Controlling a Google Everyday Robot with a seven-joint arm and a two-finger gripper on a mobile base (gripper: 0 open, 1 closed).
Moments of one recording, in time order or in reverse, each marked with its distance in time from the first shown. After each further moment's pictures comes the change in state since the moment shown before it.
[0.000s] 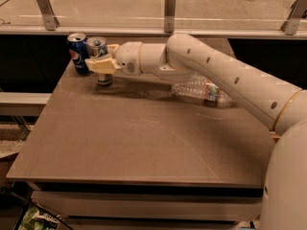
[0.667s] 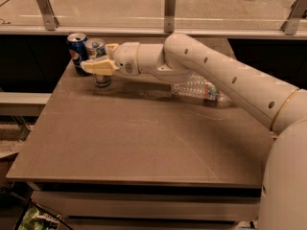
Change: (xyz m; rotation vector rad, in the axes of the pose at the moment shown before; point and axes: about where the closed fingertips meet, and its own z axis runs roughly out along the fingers) arm -0.001 0.003 0.005 -0.009 -0.001 -0.001
